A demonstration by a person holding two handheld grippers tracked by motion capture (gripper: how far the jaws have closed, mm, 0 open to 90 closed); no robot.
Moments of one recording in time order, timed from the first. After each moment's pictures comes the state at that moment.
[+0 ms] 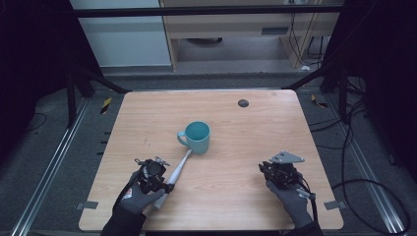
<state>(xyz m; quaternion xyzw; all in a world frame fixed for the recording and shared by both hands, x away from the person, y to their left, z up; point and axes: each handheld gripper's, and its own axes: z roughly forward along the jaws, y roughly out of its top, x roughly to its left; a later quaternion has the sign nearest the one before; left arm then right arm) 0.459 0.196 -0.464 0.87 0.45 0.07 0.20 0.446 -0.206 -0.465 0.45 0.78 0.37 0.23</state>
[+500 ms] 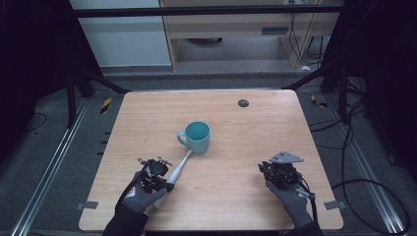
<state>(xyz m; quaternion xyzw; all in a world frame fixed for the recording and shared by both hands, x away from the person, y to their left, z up) 0.463 0.190 -0.468 0.87 0.46 0.06 0.17 0.447 -0.205 -0.465 0.45 0.78 0.37 0.22</state>
